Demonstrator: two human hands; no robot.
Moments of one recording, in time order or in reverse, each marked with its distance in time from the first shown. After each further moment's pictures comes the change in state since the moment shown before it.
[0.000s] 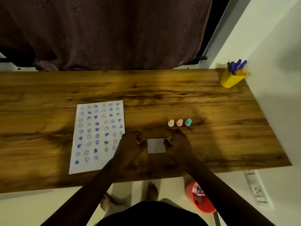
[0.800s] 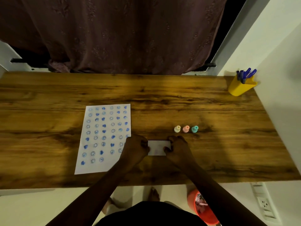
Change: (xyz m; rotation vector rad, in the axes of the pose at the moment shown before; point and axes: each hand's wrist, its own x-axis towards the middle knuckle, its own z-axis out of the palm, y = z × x) left_hand 0.006 -0.013 -0.001 -0.021 0.017 -0.030; right_hand 0.015 -0.012 0.010 -0.067 -0.136 0.114
